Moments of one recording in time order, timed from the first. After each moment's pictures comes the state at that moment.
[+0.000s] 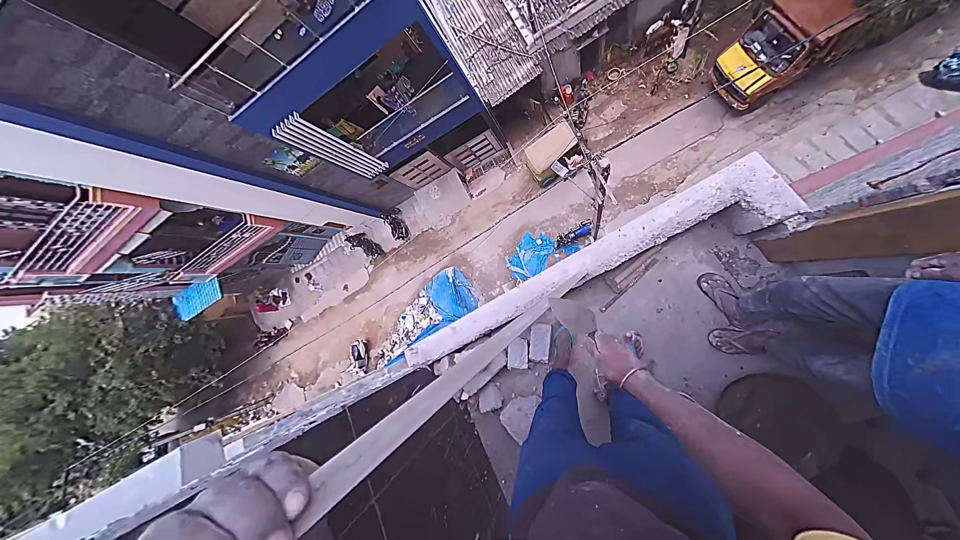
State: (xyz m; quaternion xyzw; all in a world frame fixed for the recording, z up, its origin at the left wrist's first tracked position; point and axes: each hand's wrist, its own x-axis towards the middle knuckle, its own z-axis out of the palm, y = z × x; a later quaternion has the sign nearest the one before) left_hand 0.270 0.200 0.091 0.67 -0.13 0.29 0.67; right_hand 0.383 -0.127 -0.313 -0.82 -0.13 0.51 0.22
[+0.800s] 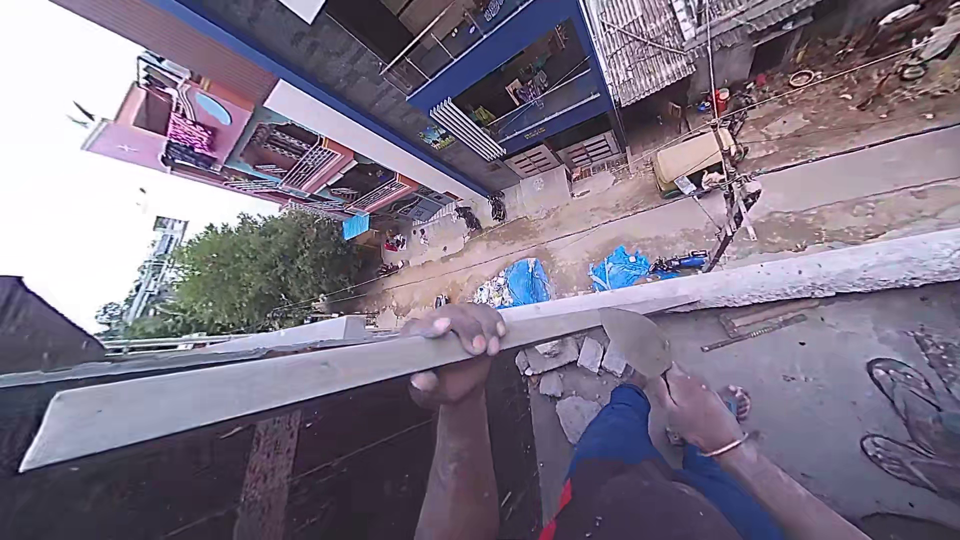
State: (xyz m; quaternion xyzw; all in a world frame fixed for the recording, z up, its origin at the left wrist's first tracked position) left_hand 0.304 0.176 0.090 0.61 -0.14 0.36 0.69; right_hand 0.354 -0.093 -0.157 -0.84 -0.31 0.26 0.35
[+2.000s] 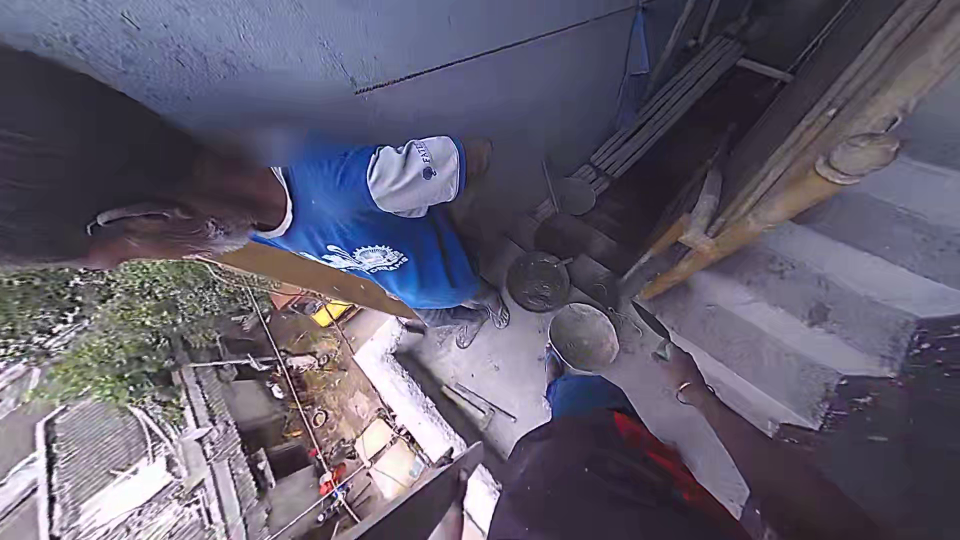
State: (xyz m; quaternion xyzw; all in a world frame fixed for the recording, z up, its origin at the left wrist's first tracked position) left_hand 0.430 -0.079 -0.178 0.78 -0.36 -0.39 0.33; right_hand -0.097 -0.256 -0.226 -0.43 0.84 -0.01 0.34
